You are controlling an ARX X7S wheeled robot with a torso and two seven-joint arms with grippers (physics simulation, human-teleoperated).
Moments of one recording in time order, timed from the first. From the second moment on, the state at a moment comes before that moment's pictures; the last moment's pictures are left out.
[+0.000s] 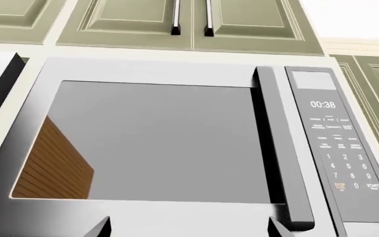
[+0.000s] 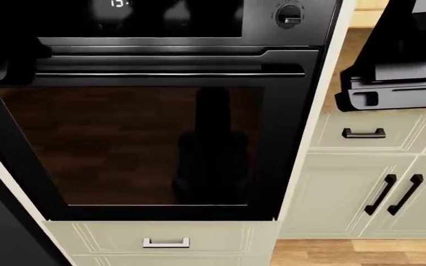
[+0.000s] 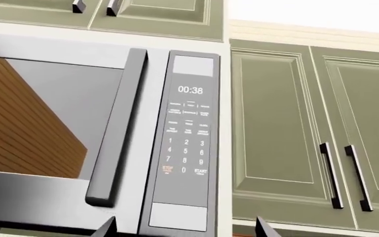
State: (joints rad) left arm -0.79 -0.54 -0.12 1.02 -0.83 -0.72 -0.56; right arm 1.34 1.07 -0.81 -1.03 1.06 0.32 1.24
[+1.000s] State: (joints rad) left arm -0.80 -0.59 -0.06 1.01 -0.86 -0.66 -0.61; right arm 1.32 1.10 -0.86 -1.03 1.06 0.24 1.23
